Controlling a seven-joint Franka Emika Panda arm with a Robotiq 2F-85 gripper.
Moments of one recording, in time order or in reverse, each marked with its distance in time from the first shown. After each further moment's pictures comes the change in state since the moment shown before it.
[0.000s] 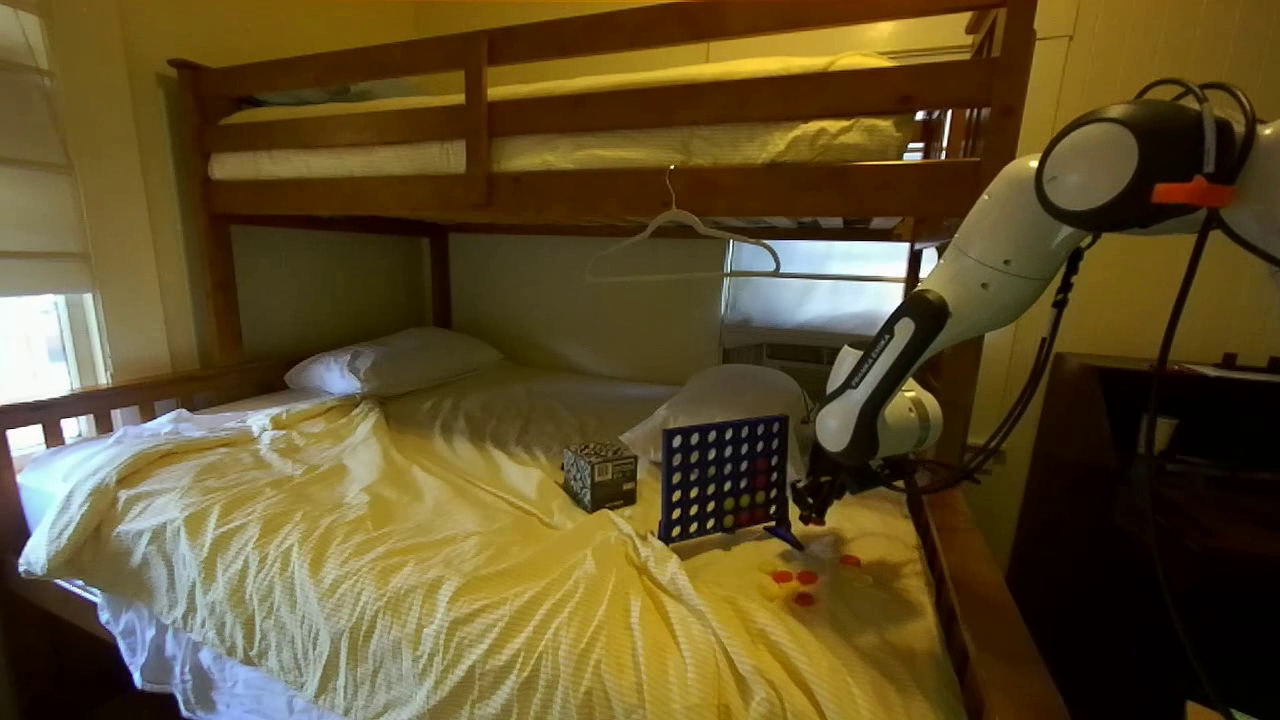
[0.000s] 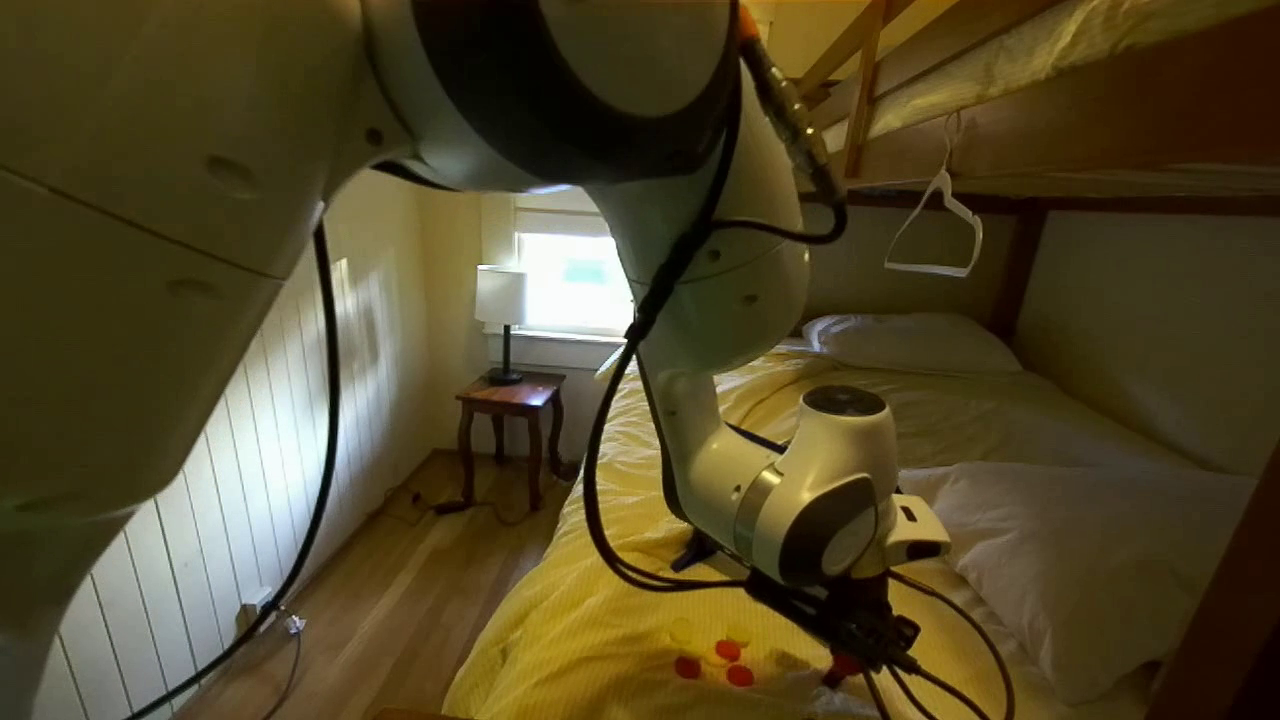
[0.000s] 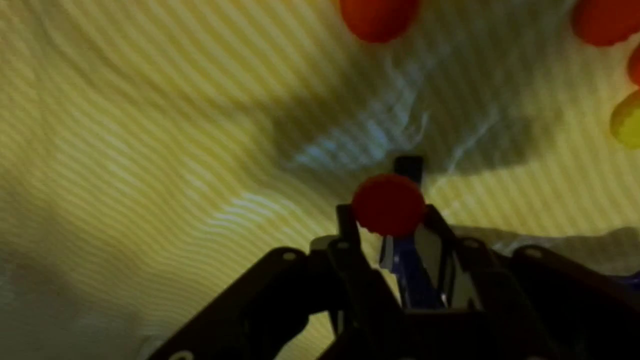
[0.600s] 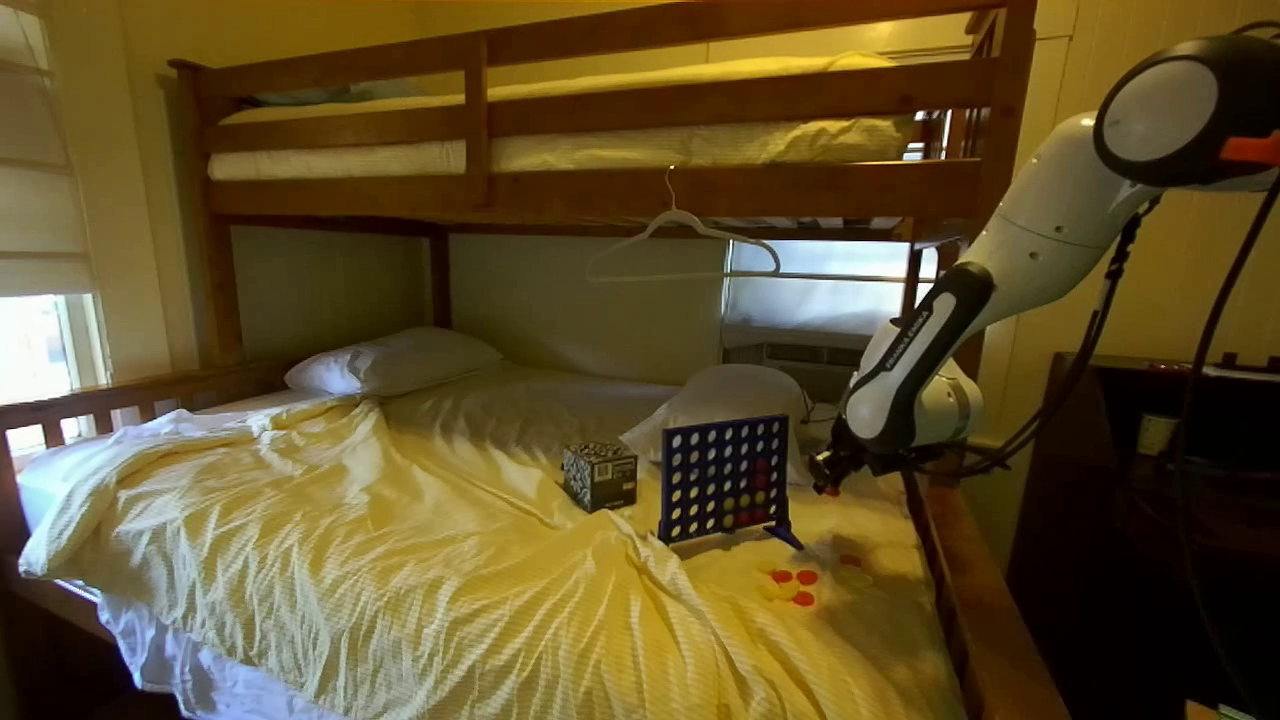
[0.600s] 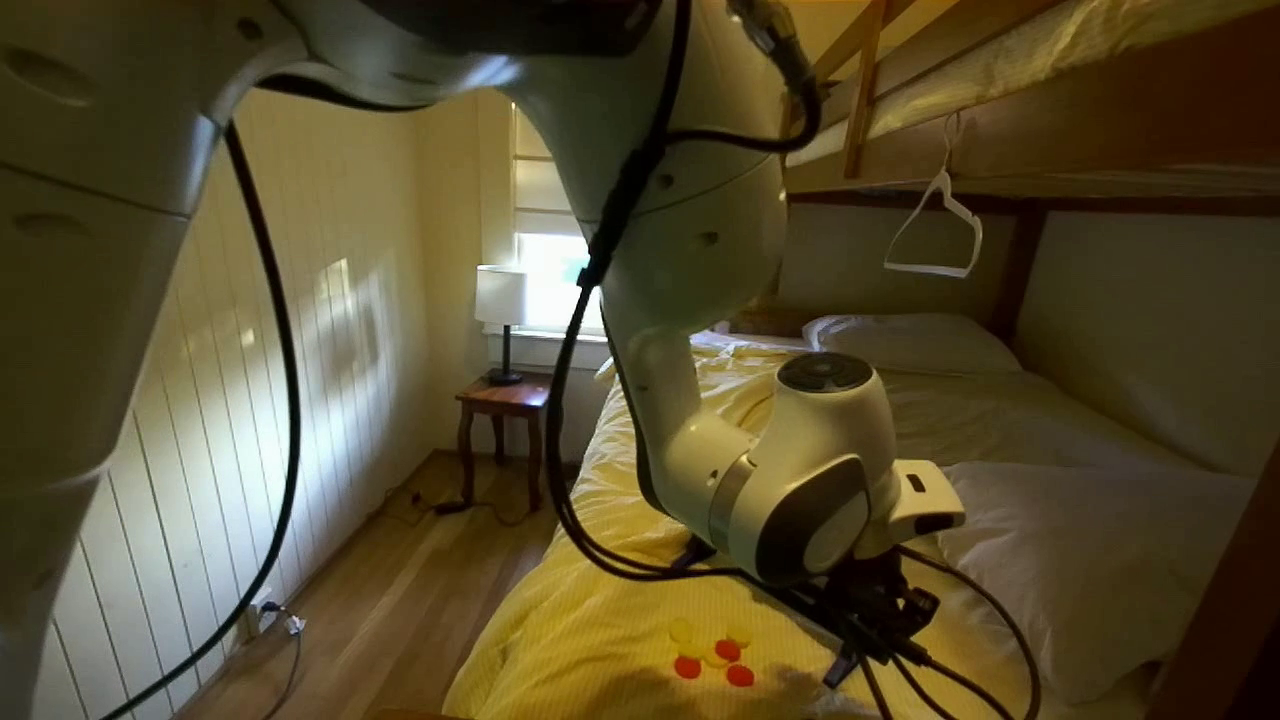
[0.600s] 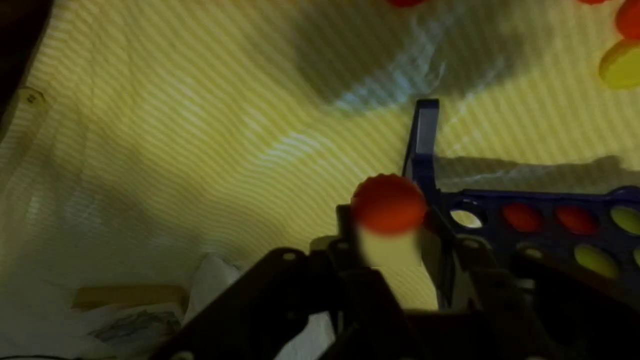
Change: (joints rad) arm 0.004 -0.161 -0.030 -0.175 0.001 0.180 -0.001
